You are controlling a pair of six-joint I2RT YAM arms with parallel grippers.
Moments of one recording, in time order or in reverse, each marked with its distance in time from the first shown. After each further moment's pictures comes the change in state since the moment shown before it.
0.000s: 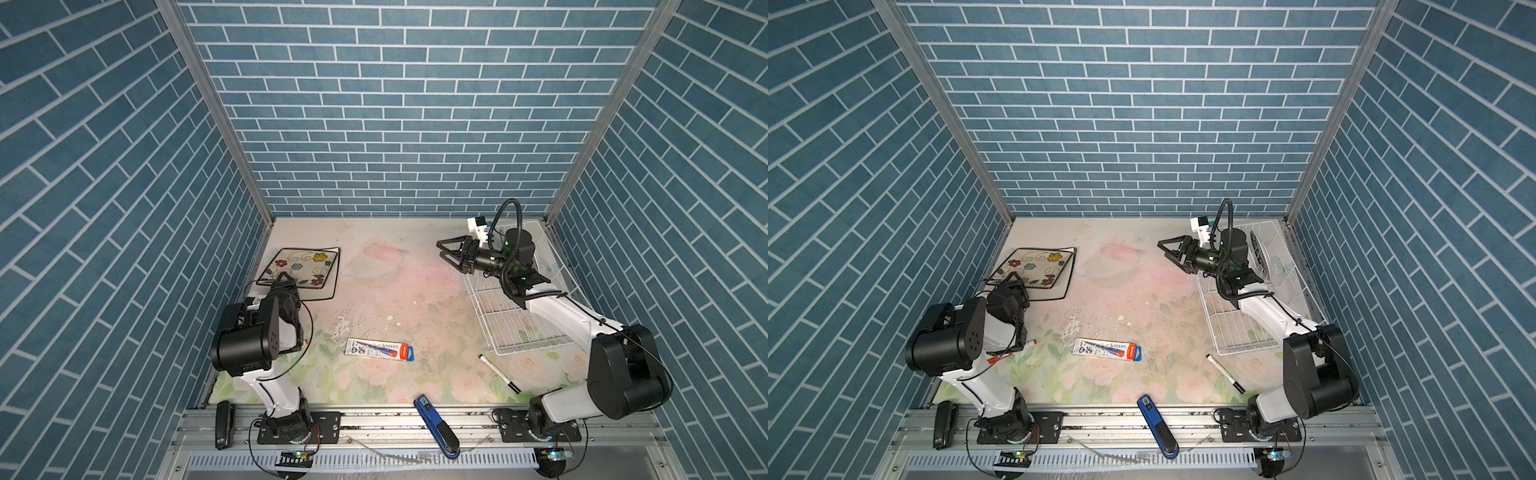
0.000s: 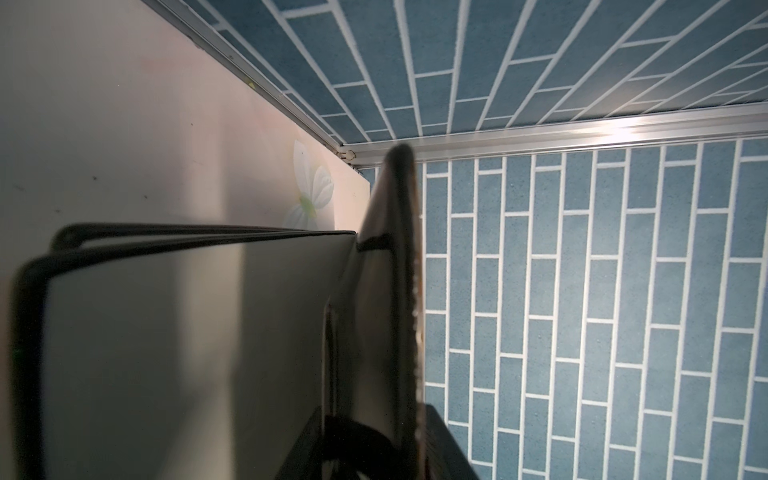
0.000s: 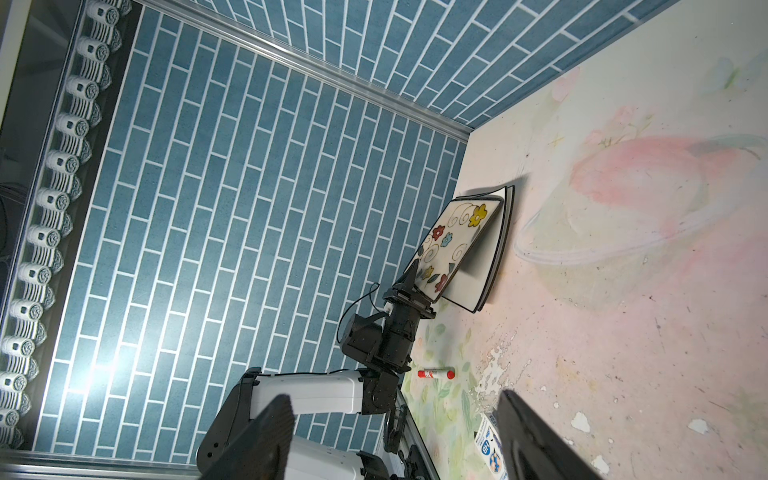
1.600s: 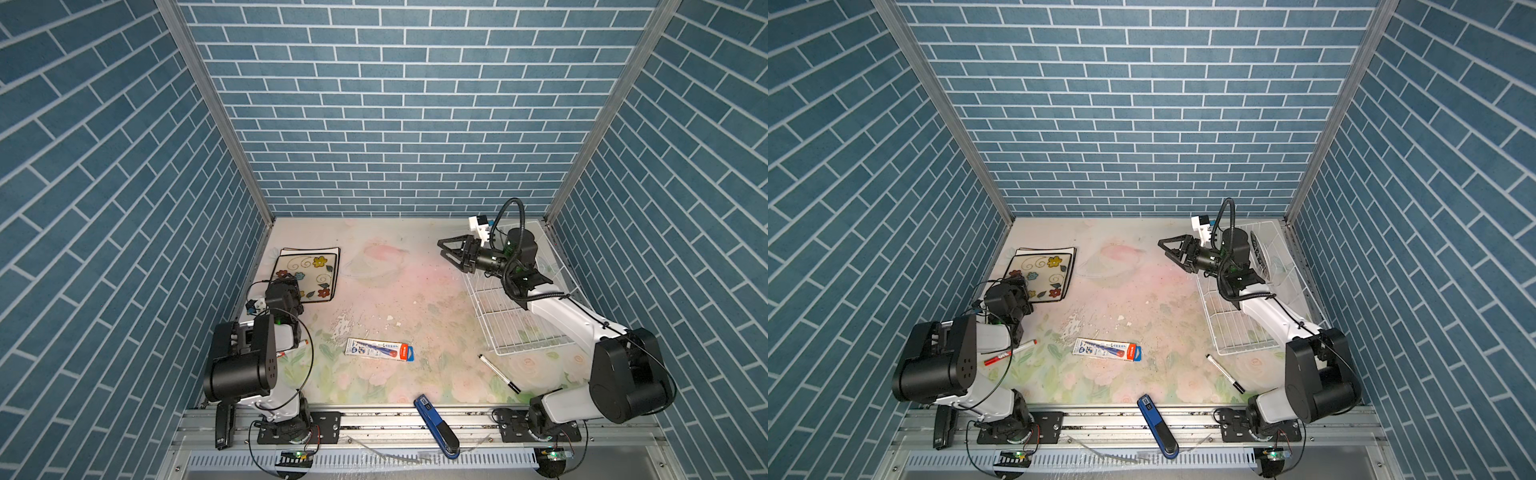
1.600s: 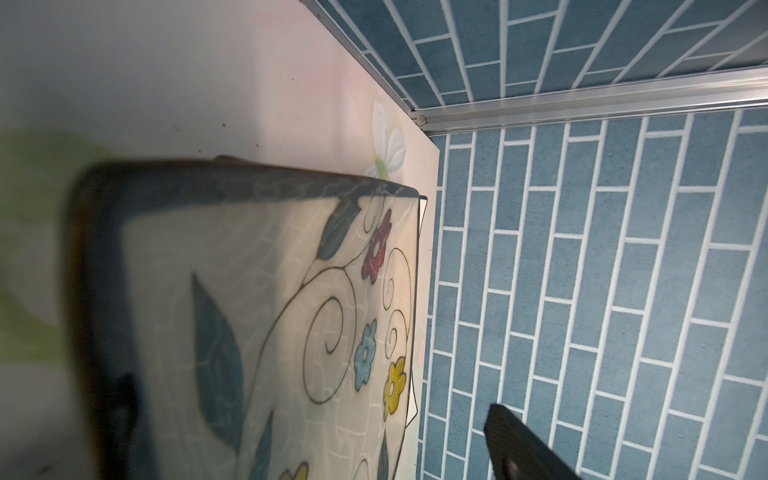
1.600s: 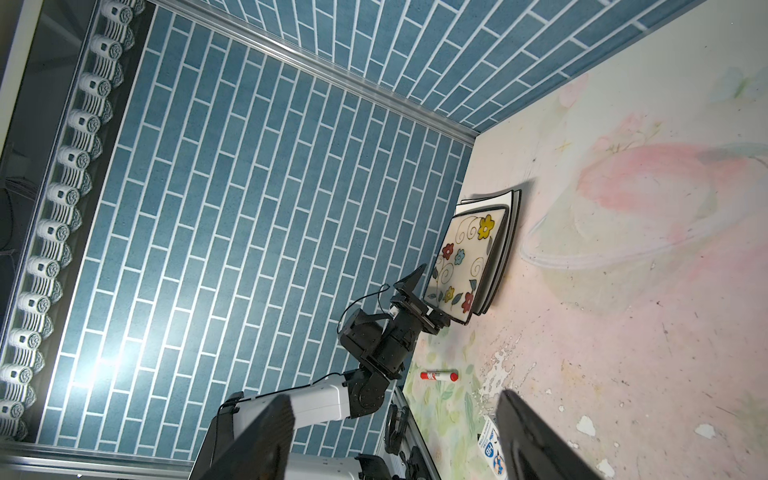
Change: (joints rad) left arm 0.001 -0.183 0.023 -0.424 0.070 -0.009; right arm -0.001 -0.025 0.000 0.000 0.000 0.000
